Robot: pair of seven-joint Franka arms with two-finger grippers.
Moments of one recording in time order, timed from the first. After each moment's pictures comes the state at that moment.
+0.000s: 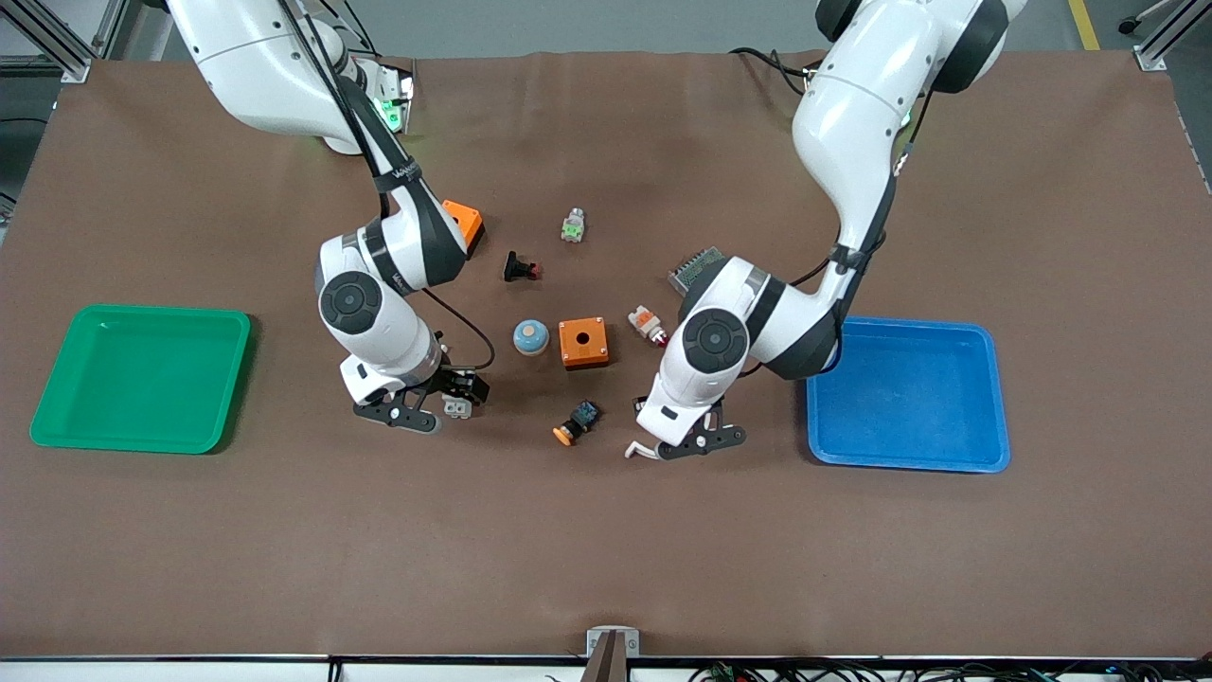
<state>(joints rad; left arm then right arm) -0.56 0.83 -0.03 -1.24 -0.06 2.10 -0.77 0.43 0.52 -0.03 -1.83 0.07 2.42 0.60</state>
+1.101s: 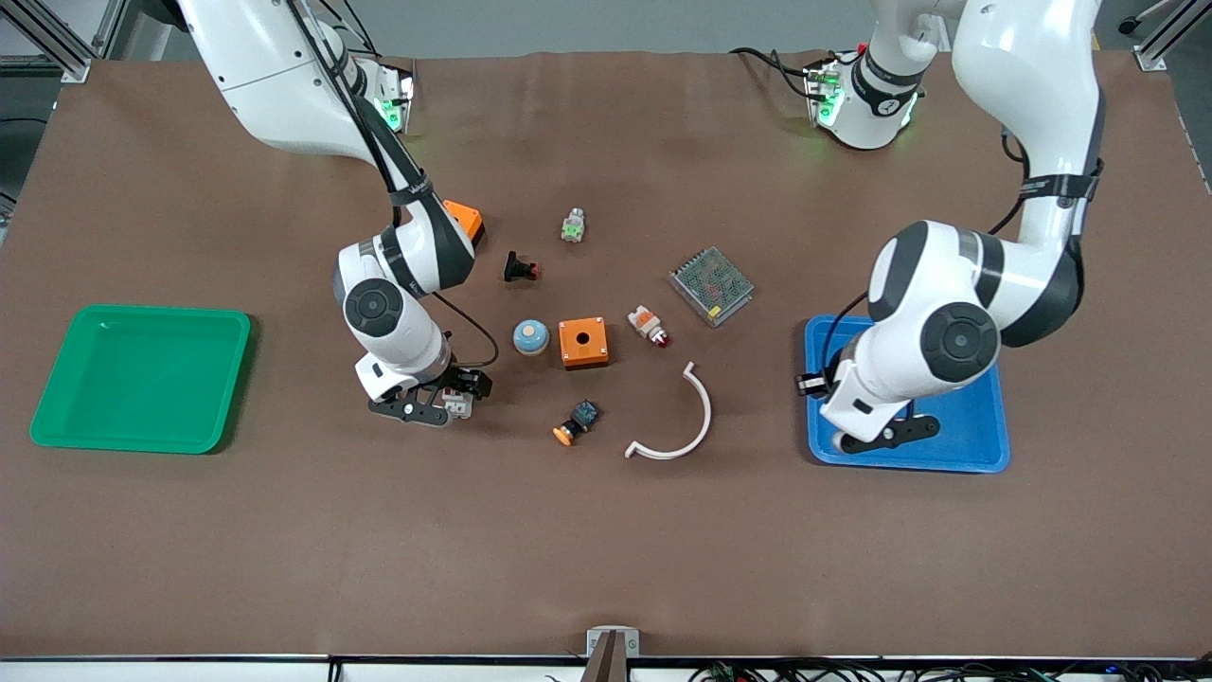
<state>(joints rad) -0.26 0.50 -0.03 -1.55 -0.04 1.88 -0.45 0.44 0.56 -0.03 -1.90 0.03 2.49 0.60</state>
